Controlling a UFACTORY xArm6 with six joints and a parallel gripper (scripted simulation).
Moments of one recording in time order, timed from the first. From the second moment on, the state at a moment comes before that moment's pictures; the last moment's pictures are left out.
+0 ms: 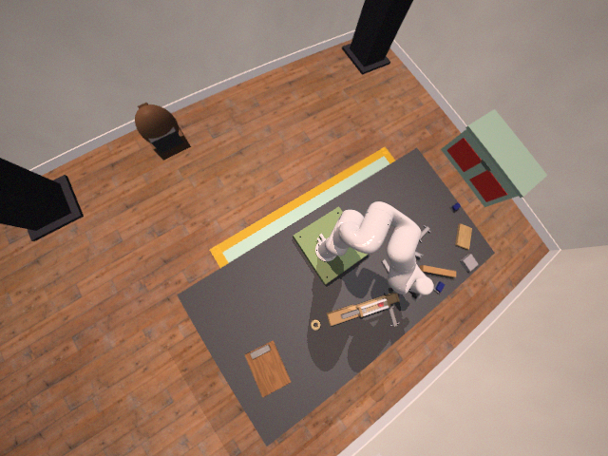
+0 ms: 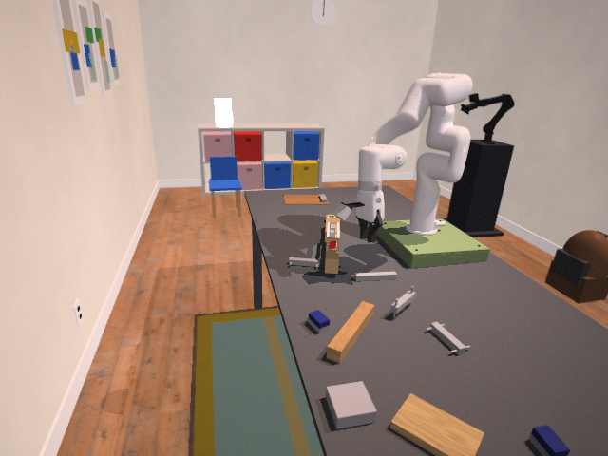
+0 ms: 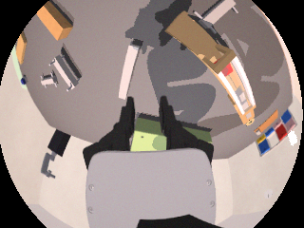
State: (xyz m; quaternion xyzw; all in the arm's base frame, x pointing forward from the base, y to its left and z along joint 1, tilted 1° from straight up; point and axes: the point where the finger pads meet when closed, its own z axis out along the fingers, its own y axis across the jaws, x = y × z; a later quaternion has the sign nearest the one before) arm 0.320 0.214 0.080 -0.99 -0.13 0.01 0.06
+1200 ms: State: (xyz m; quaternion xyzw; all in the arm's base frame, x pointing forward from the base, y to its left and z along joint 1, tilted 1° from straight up) arm 0.299 0.267 0.078 -1.00 0.03 0.01 -0.01
